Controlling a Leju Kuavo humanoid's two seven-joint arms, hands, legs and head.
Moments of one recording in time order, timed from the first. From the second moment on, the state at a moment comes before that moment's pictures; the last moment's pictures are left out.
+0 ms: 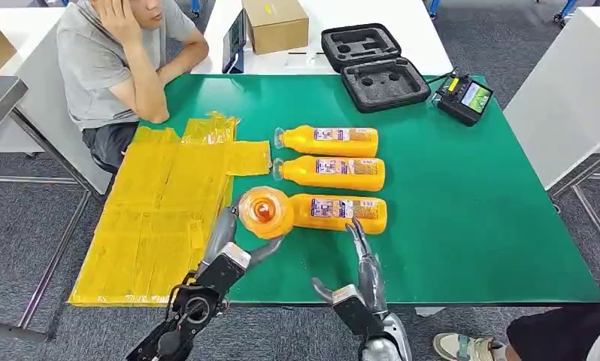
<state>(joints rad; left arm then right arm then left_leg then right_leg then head) -0.25 -0.11 -0.47 -1.21 -0.19 0.44 -0.65 -0.03 0.09 0.18 -1.12 0.39 -0.56 -0.70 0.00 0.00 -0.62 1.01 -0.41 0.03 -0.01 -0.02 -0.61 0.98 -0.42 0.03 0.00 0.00</state>
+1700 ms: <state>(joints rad) -0.37 0.24 -0.53 -1.15 -1.53 0.45 0.37 -0.04 0.09 0.26 -1.11 0.27 -0.55 -0.70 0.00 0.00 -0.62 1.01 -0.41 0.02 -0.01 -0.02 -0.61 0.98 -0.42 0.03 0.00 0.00</state>
